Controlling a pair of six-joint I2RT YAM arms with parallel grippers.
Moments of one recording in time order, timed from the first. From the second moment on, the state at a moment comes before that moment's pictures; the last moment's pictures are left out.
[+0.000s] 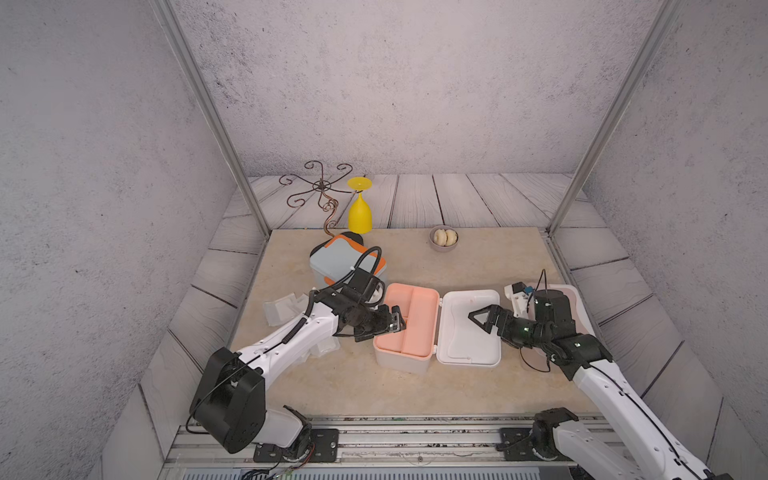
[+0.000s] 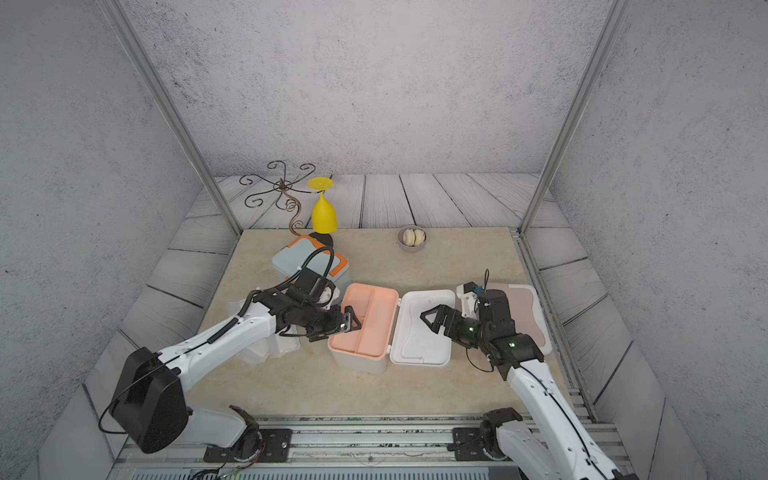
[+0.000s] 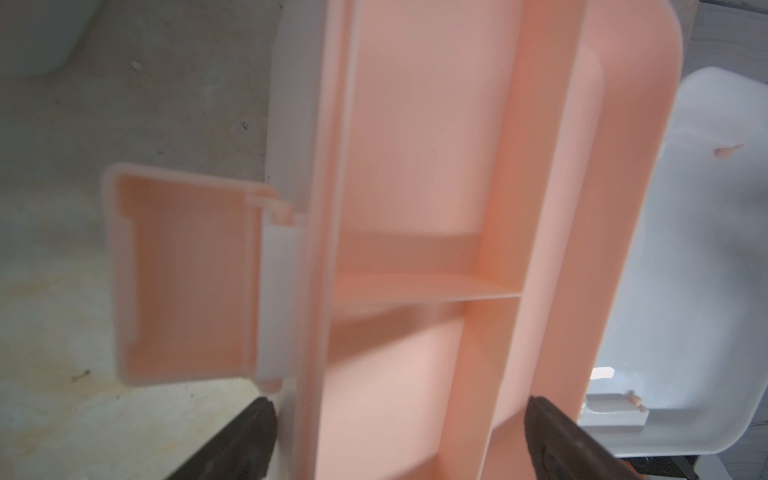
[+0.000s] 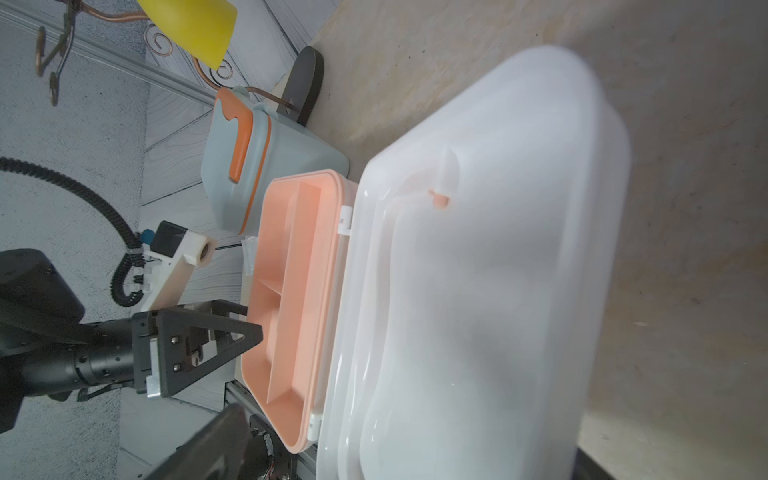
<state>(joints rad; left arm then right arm) -0.60 1.42 1.02 -0.67 0.40 -0.68 0.23 0.86 0.69 -0.54 -0.55 0.66</state>
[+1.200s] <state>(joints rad) -0.73 1.34 0.91 -0.38 0.48 -0.80 0.32 0.93 0.91 -0.48 -0.65 0.77</state>
